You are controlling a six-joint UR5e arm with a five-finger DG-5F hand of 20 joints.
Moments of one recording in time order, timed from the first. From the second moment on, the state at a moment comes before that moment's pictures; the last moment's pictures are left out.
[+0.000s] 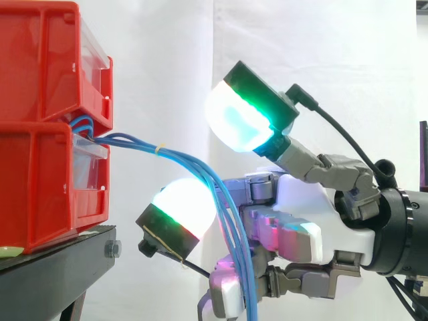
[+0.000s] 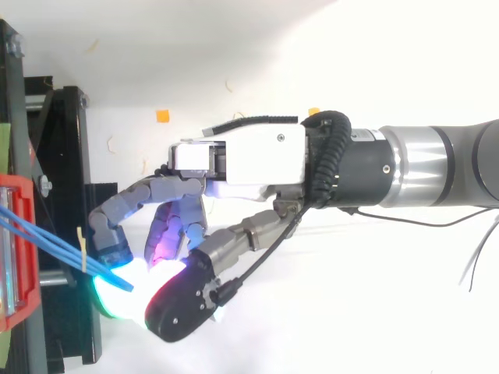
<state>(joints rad) 0.12 -2.38 -1.22 -2.54 -1.49 -0.10</state>
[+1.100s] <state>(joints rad) 0.12 -2.38 -1.19 -2.65 -1.49 0.02</state>
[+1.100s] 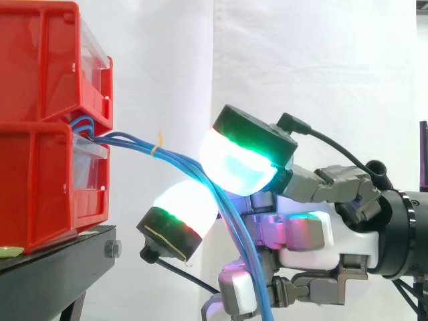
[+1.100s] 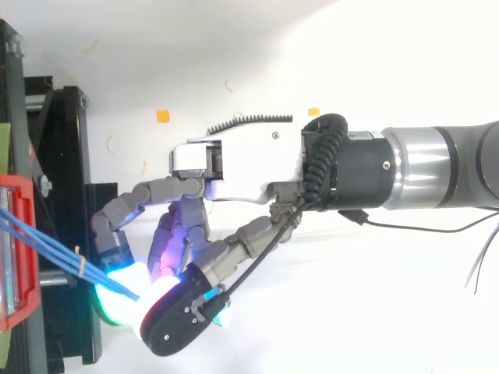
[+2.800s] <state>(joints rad) 0.13 -2.31 -1.01 -3.08 -1.51 0.03</state>
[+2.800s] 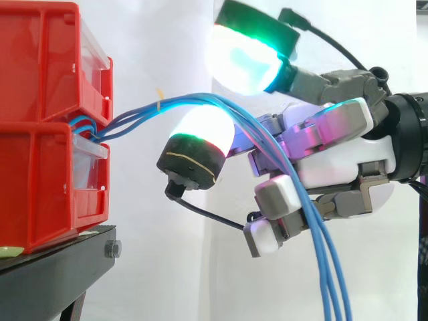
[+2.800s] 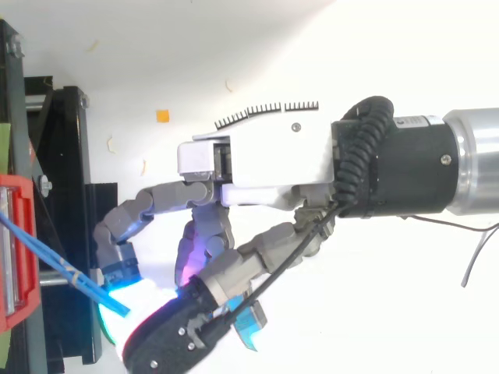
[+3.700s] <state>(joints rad) 0.13 -2.31 -1.01 -3.08 -1.51 0.03</state>
